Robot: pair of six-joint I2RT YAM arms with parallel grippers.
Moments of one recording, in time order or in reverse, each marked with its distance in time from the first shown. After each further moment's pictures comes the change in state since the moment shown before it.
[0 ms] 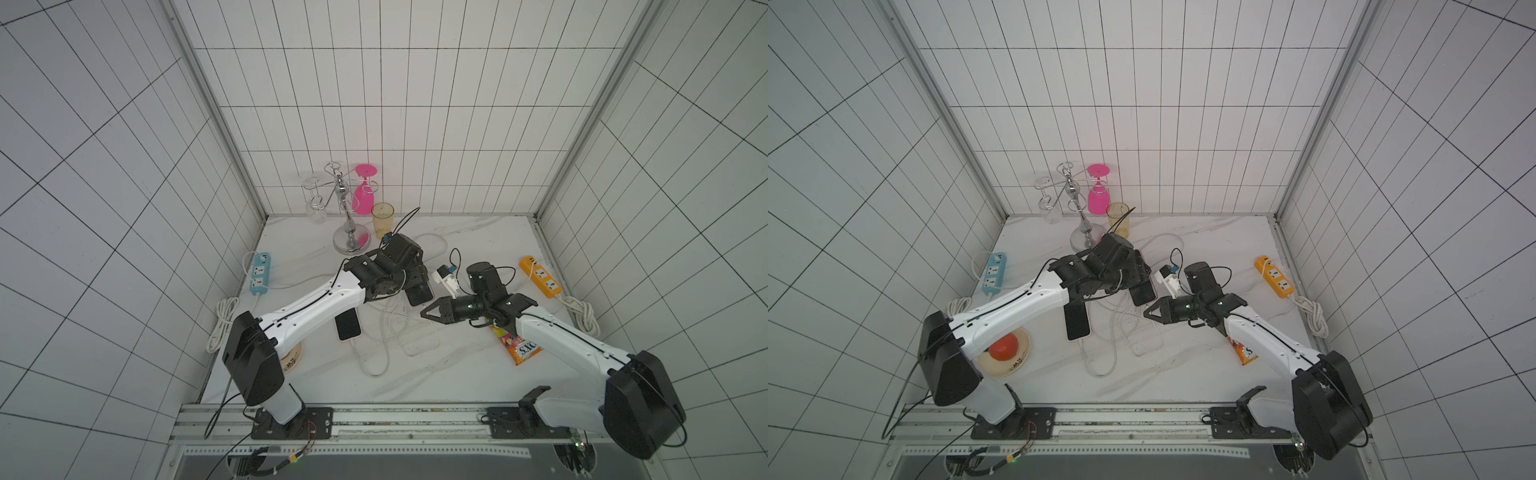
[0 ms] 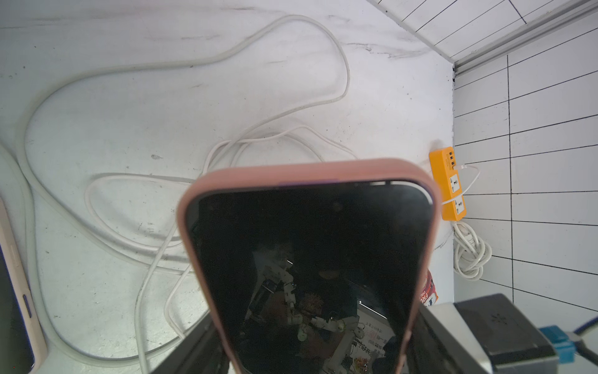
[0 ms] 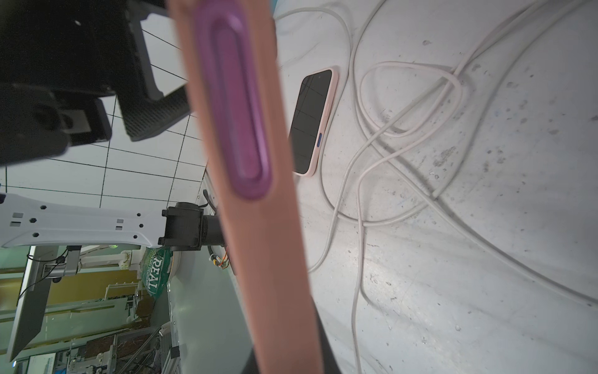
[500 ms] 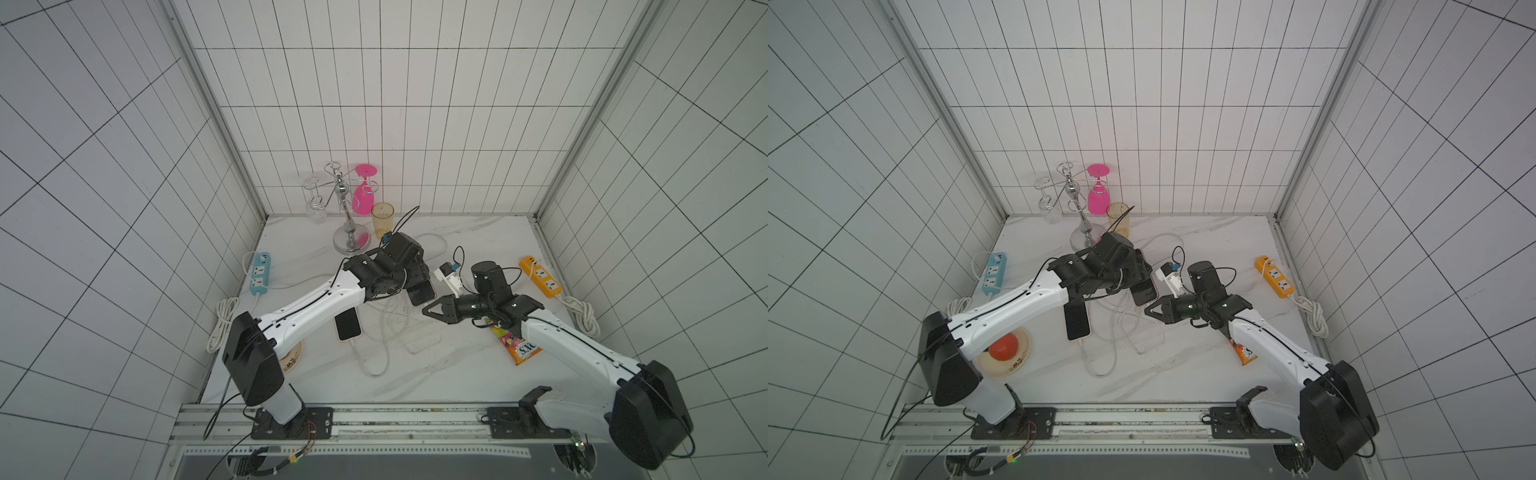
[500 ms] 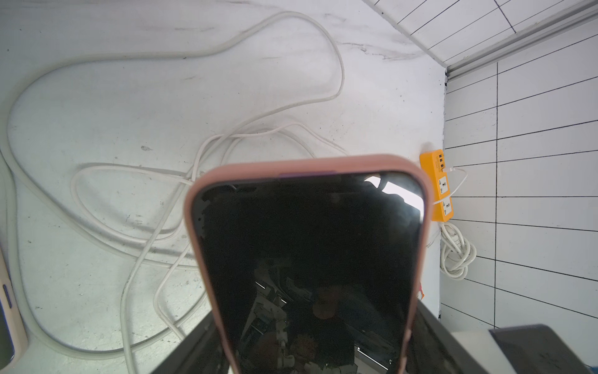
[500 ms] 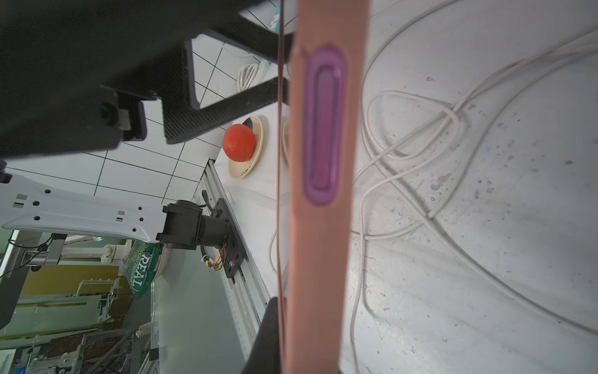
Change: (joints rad) left arm -0.004 -0.001 0.017 -0.011 0.013 -0.044; right arm -0.004 -0.051 0.000 0.004 0.011 -0.058
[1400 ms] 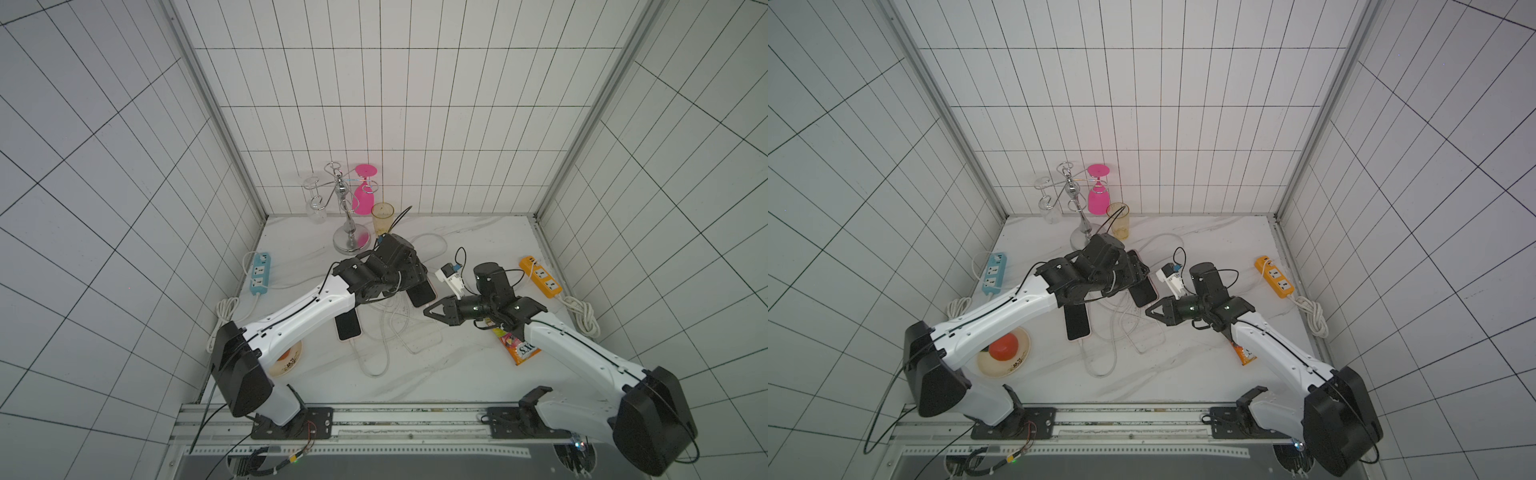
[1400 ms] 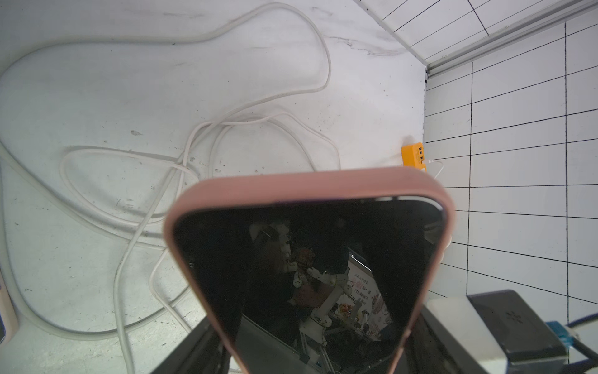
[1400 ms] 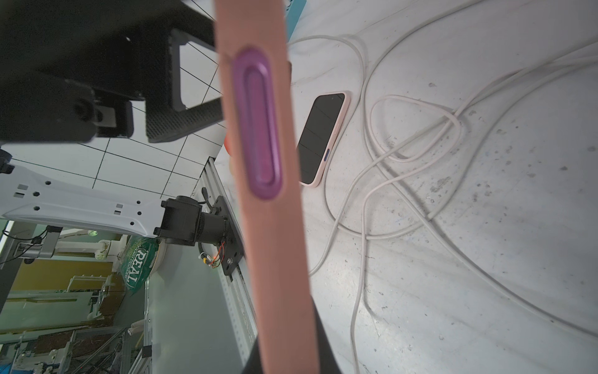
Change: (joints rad) left arm 0.005 -0.081 -0.058 0.024 0.056 -0.023; right arm 0.000 -0.032 -0.013 -0.002 0.003 -0.023
